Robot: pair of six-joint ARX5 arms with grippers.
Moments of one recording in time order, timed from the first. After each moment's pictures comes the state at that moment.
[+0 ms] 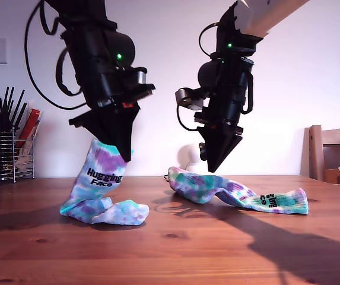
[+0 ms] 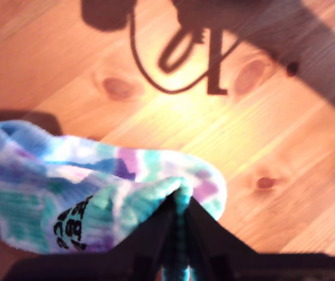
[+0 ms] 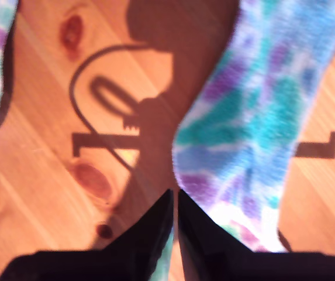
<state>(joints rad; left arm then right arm) -0.47 2.07 1.82 -1.11 0.25 0.07 0.36 2.44 2.35 -1.32 -0.20 -0.55</state>
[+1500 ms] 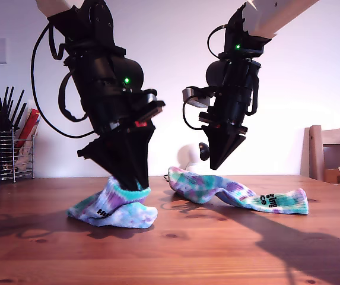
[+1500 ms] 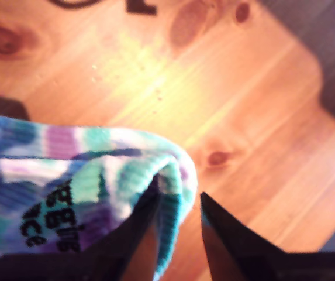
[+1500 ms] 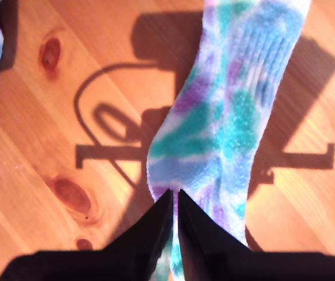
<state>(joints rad) -0.53 2.07 1.67 -1.04 0.41 0.07 0.34 2.44 2.35 -1.27 -0.23 -0.55</state>
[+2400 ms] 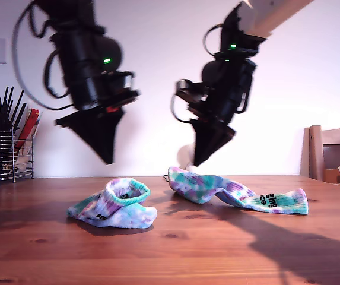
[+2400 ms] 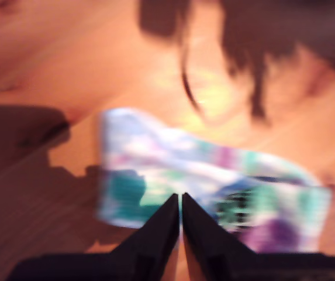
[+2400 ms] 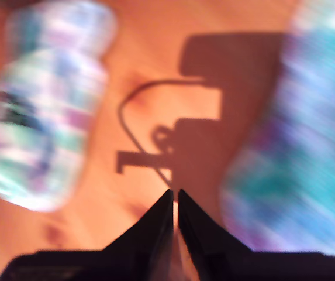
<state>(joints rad) -0.37 2.07 1.78 -1.06 0.20 0.11 0.42 2.44 2.35 -1.28 -0.43 -0.52</state>
